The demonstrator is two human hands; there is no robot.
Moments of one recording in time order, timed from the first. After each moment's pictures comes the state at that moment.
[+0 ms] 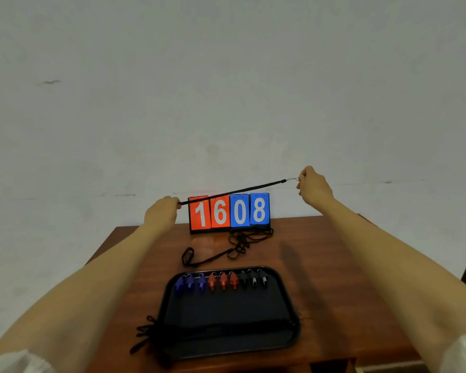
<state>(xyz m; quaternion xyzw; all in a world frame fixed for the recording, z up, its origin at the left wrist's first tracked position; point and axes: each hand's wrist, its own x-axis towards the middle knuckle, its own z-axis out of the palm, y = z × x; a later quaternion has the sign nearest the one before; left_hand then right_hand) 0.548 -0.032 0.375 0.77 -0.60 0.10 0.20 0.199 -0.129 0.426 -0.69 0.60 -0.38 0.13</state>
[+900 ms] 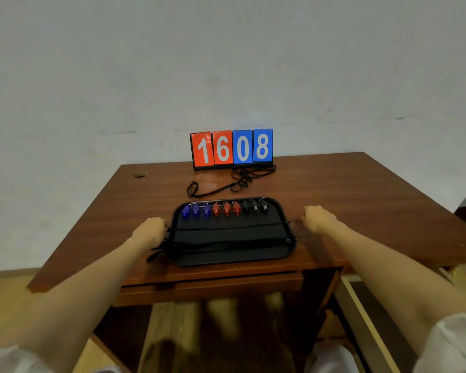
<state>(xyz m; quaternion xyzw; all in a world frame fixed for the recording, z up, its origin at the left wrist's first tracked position) 0.551 0.086 0.223 0.82 -0.56 -0.12 0.03 0.160 -0.047 0.225 -0.76 0.64 0.00 0.13</state>
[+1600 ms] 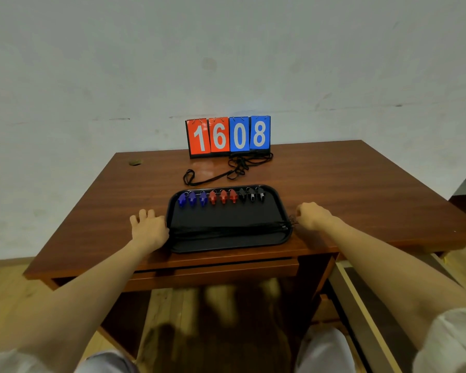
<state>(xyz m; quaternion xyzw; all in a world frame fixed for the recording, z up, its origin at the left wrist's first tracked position) 0.530 0.100 0.199 0.84 -0.54 0.02 -0.06 0.158 -0.030 0.210 -0.78 0.61 0.03 0.13</state>
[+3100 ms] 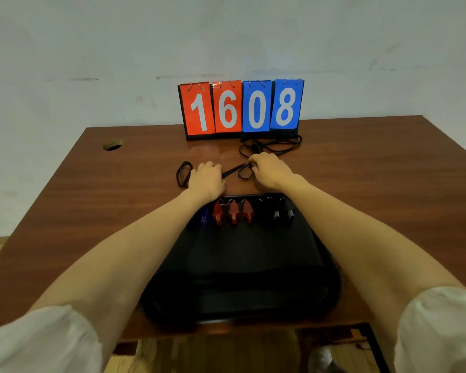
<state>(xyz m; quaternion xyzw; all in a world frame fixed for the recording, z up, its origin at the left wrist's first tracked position) 0.505 -0.153 0.196 0.76 -0.64 -0.07 0.03 0.346 -0.227 0.201 -0.86 0.49 -0.04 0.13</state>
